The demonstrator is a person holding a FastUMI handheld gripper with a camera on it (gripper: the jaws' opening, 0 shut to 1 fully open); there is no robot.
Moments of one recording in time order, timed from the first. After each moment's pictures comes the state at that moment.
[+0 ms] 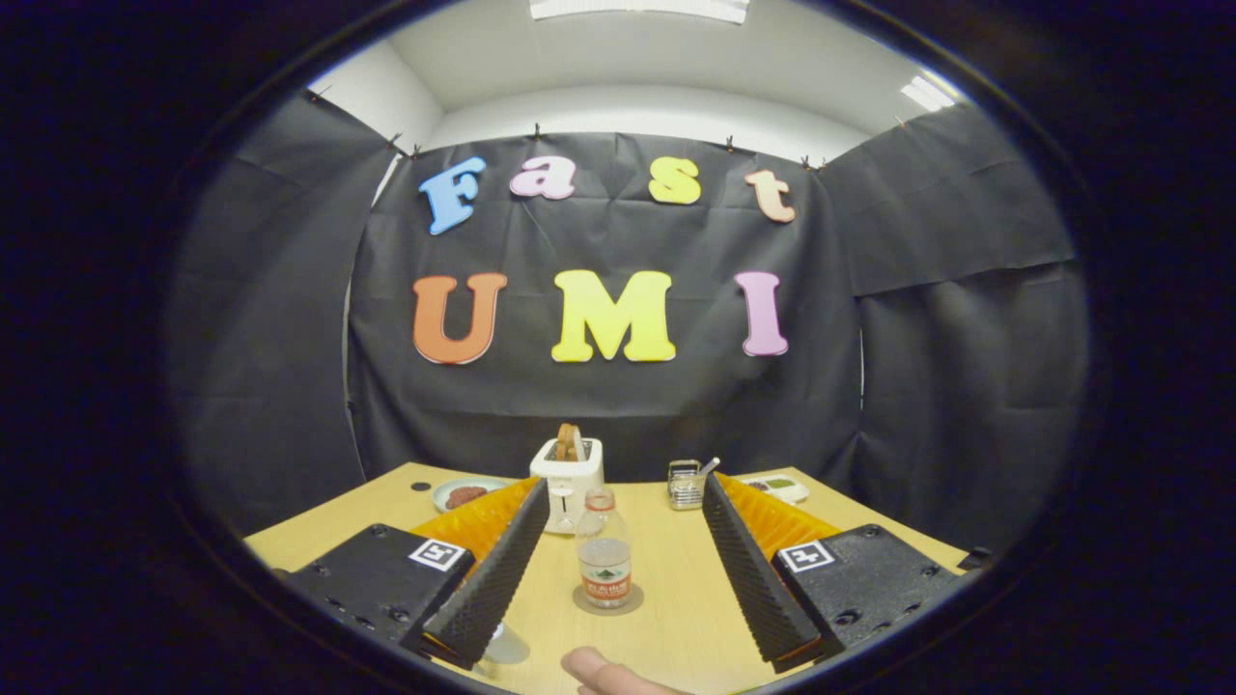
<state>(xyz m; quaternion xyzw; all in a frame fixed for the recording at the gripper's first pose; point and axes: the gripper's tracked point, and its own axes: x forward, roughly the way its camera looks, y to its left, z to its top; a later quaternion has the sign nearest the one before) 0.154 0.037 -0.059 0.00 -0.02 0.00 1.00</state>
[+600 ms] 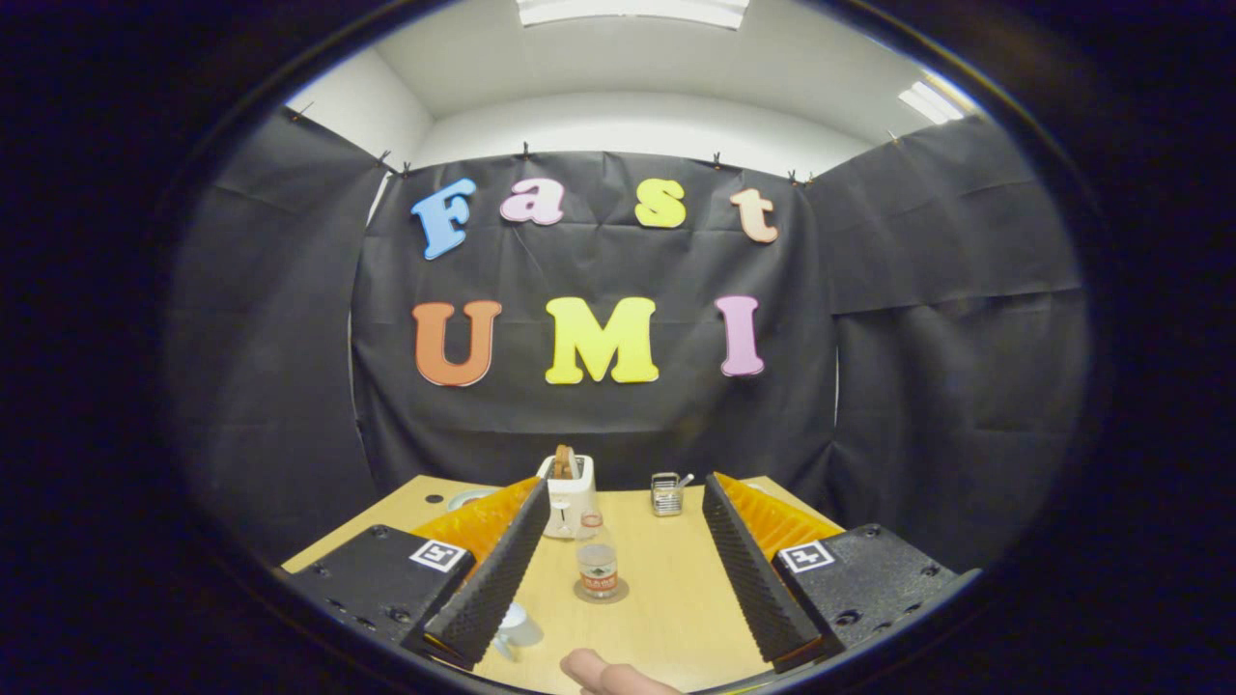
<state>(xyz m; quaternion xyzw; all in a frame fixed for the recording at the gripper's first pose) 0.074 0.026 0.020 0.00 0.00 -0.01 1.00</state>
